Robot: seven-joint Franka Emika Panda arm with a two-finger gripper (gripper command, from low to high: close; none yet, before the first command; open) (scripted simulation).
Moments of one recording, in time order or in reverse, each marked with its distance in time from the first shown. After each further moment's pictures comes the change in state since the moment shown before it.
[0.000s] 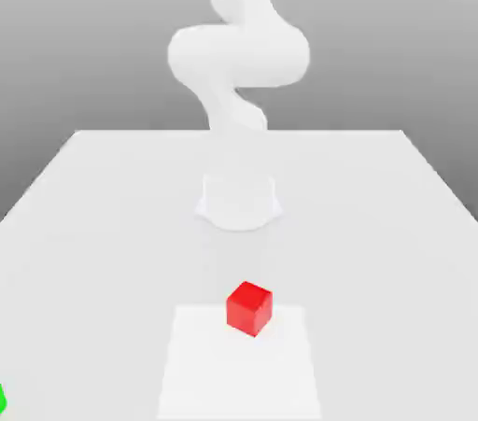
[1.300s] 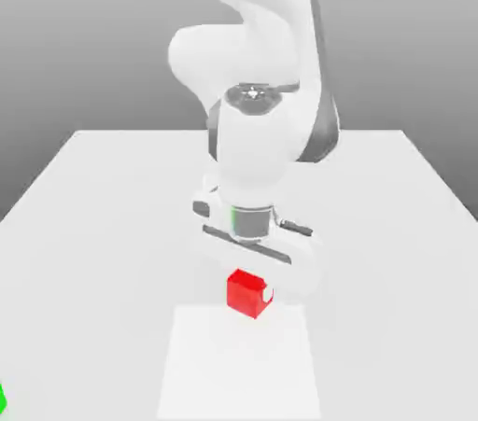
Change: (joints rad) arm -0.018 0.661 0.066 -0.555 0.006 0.494 0.541
